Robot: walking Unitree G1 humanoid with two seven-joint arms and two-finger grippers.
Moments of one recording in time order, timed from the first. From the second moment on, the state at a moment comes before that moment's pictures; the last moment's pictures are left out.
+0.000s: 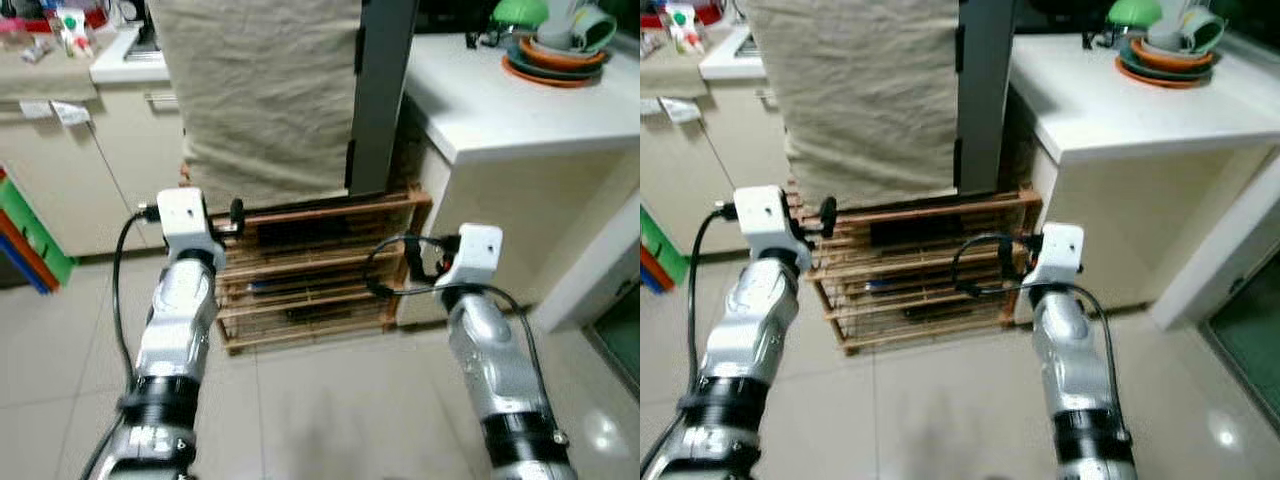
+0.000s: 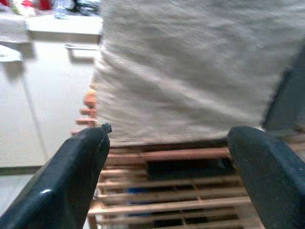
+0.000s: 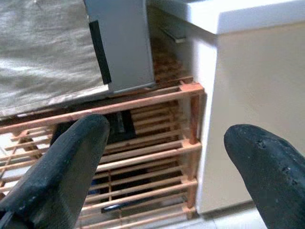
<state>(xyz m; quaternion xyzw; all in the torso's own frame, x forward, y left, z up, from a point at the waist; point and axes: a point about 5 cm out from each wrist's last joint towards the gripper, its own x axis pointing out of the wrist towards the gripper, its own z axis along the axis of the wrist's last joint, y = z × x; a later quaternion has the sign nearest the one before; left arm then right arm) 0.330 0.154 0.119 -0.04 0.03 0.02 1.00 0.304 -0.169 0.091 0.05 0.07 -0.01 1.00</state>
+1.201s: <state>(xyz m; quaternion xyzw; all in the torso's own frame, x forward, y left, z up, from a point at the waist) 0.331 0.181 0.119 0.01 0.03 0.04 1.00 0.298 -0.156 0.098 0.05 0.01 0.01 1.00</state>
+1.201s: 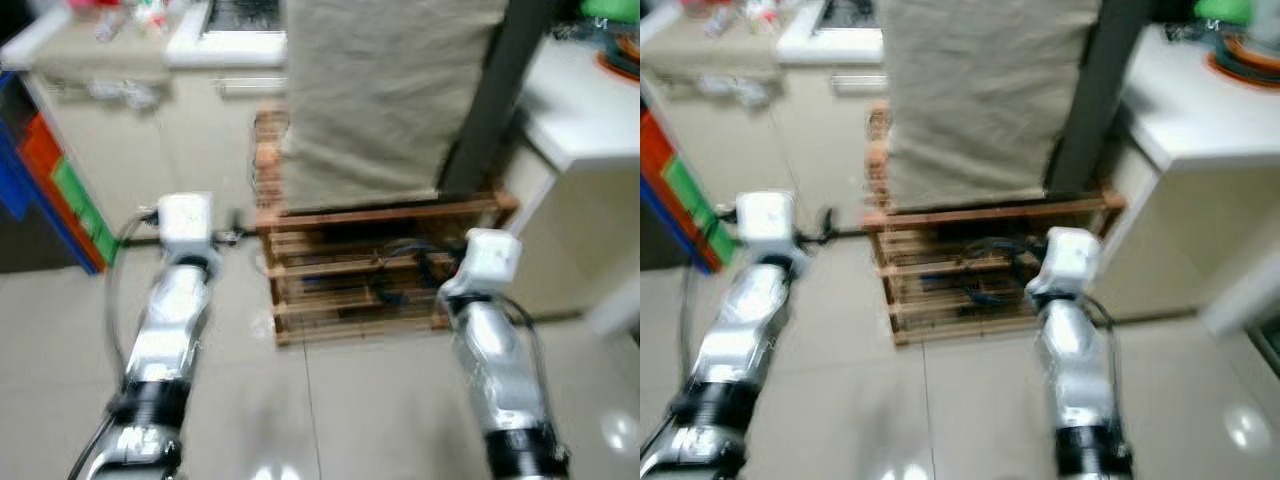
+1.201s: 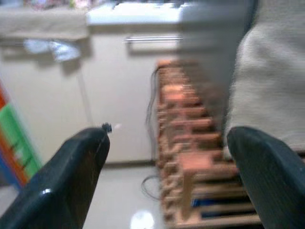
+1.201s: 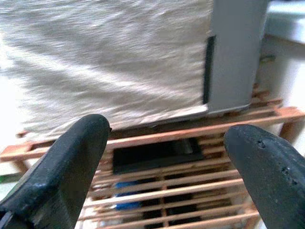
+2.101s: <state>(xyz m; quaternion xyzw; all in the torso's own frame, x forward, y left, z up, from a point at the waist) 0.266 0.198 0.104 0.04 0.05 -0.09 0.99 0.269 -0.197 0.087 0.03 0.01 -0.07 1.00</state>
